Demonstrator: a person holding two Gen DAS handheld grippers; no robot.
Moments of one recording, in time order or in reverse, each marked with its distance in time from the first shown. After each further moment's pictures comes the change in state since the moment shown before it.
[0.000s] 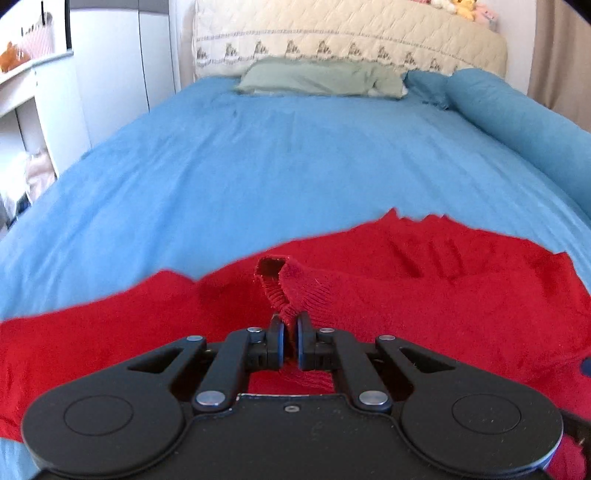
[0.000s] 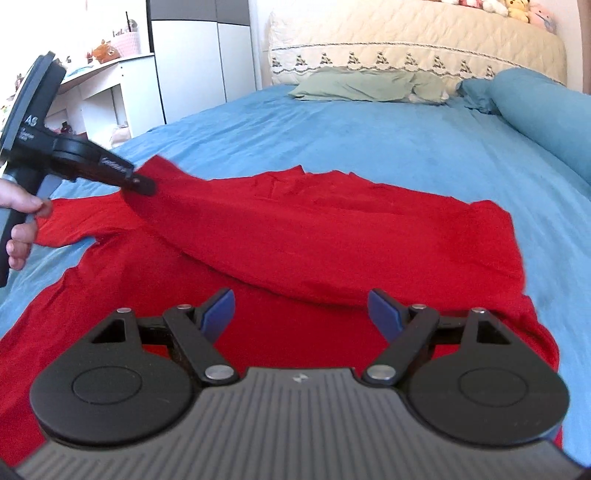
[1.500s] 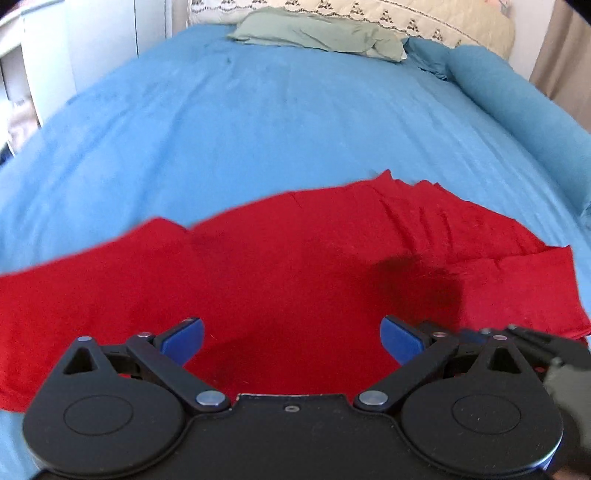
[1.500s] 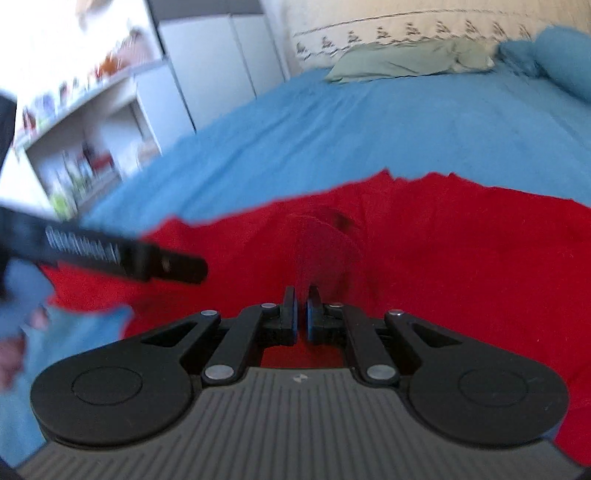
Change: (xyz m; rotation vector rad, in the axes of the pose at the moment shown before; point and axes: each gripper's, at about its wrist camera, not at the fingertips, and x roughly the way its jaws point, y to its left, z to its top) left arm -0.006 0.015 0.004 -0.074 0.173 -0.099; right arm 0.108 0.075 0.060 0.072 0.055 0.140
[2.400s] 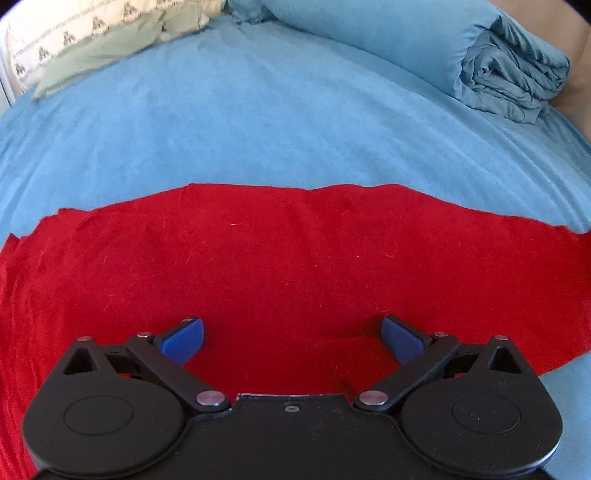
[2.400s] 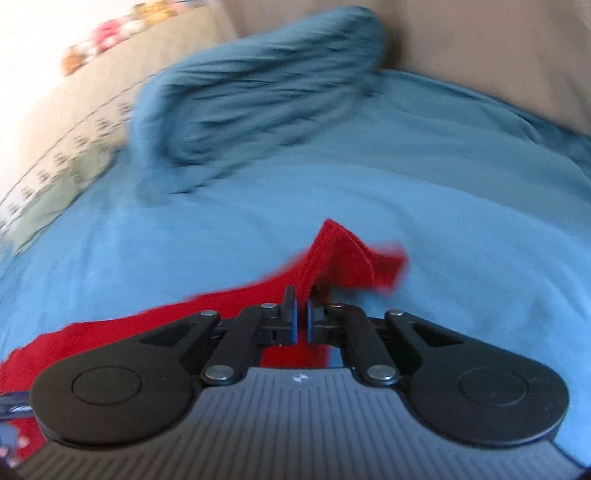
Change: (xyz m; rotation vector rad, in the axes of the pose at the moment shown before) left arm 0.104 -0.363 -0.007 0.370 0.071 -0.112; right arm -0.309 -0.424 -0.095 0.664 -0.200 -0.680
